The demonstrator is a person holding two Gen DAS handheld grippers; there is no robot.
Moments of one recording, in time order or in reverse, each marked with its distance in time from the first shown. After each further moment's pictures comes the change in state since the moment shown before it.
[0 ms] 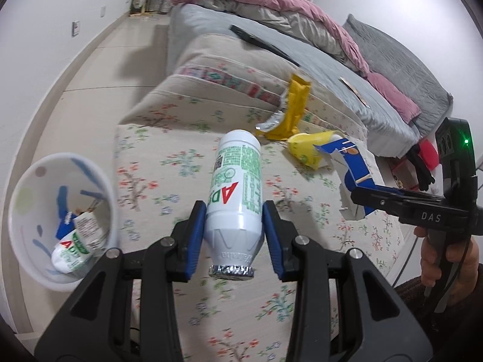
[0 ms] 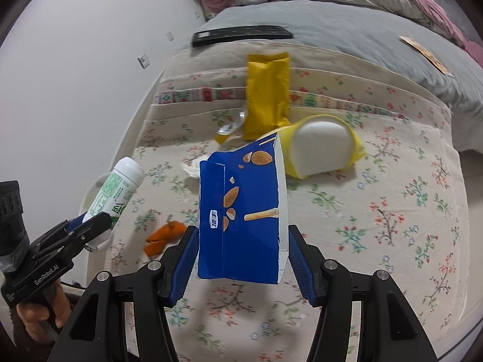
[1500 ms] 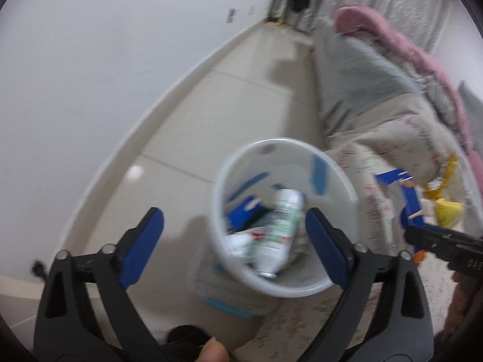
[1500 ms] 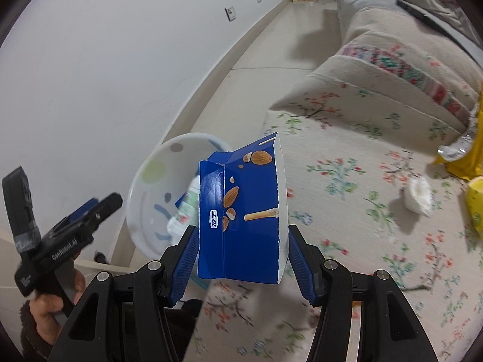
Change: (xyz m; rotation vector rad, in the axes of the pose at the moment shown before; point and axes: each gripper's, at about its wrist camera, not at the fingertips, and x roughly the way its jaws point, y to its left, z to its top) left arm -0.058 0.195 -0.043 -0.353 -0.085 0.476; right arm 0.139 0.209 0.015 -0.264 0.132 0.197
